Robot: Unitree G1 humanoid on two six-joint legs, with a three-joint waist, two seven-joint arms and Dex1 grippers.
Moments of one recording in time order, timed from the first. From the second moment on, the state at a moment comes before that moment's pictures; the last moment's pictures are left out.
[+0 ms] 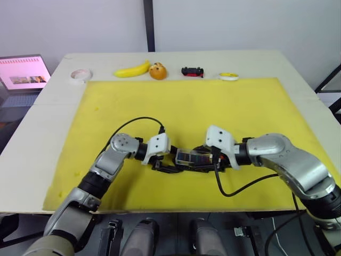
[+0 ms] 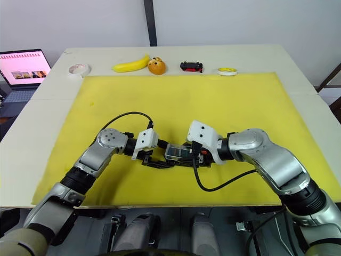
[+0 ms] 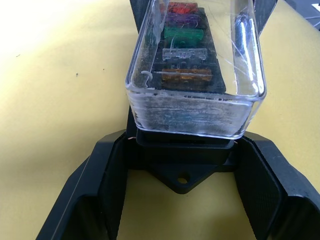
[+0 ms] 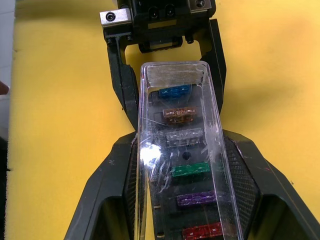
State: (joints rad) left arm -0.59 0.41 -0.38 0.25 -0.14 0.06 -1.26; right arm -0.48 -0.85 0.27 -0.52 0.44 0.87 0.91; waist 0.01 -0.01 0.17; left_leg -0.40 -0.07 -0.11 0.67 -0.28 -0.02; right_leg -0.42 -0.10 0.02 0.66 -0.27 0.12
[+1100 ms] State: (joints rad) left arm -0.60 0.41 -0.38 0.25 -0.14 0.08 -1.25; right arm -0.43 -0.85 0.27 -0.52 0.37 0.76 0.92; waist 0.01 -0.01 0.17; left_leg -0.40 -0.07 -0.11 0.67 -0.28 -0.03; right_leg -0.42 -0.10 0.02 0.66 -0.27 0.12
